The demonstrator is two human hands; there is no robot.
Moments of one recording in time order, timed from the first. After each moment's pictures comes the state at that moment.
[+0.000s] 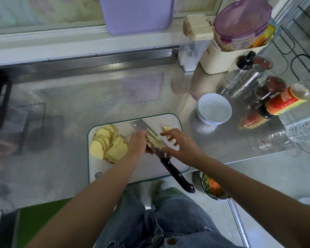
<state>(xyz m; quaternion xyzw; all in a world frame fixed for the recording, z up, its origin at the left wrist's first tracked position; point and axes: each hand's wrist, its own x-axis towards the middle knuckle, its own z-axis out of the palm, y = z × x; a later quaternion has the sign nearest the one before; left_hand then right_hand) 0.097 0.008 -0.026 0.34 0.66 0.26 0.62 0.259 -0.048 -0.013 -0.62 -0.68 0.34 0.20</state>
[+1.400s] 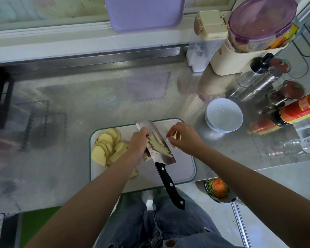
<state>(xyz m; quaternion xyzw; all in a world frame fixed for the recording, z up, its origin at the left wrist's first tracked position) 0.093 0.045 -0.033 0.33 0.68 0.18 0.63 0.268 0.016 -0.023 -0.65 -0.66 0.33 0.17</state>
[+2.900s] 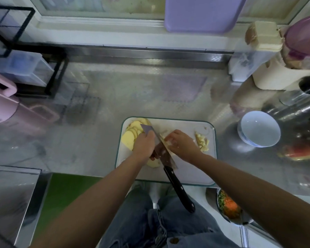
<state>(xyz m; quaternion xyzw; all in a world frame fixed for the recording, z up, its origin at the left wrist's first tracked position) 0.026 0.012 -0.035 0.32 0.76 0.23 0.52 0.183 0.017 -0.050 -0.56 -0.75 0.35 0.09</state>
